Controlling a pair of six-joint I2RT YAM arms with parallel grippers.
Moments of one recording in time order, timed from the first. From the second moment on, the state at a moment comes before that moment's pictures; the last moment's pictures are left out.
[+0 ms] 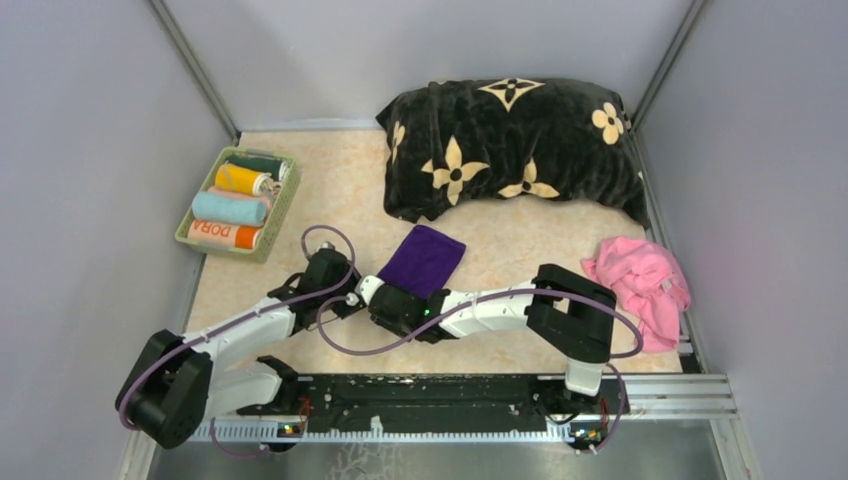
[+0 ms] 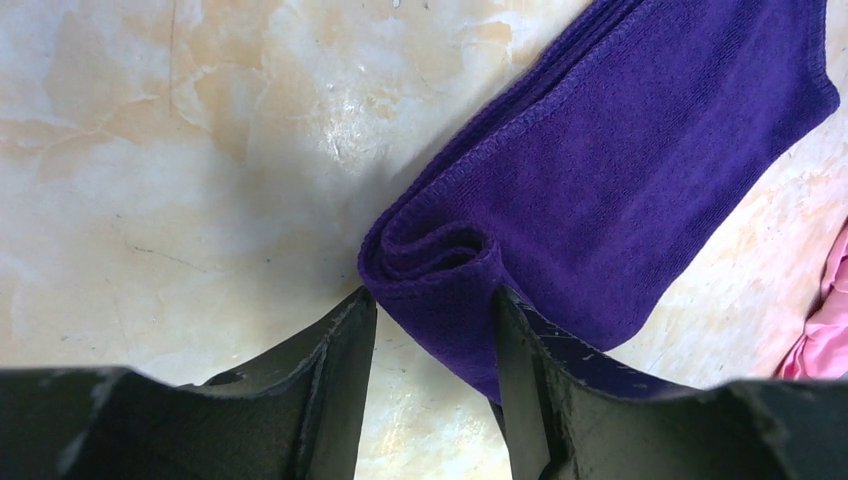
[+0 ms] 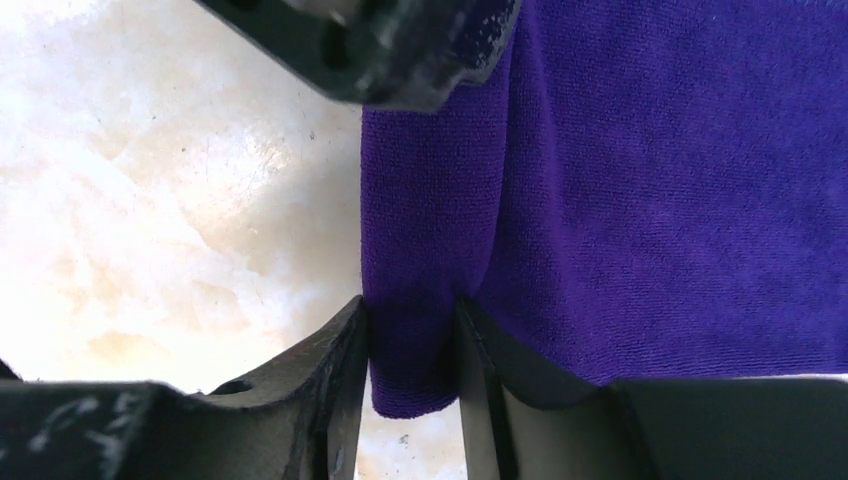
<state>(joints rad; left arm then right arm) -0.55 1.13 0.40 -0.13 -0.03 -1.01 1.26 1.79 1.02 -0.19 0.29 0.05</state>
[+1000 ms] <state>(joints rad) -0.54 0.86 0.47 -0.44 -0.08 -0.98 0.98 1.75 0.91 -0.02 -0.45 0.35</state>
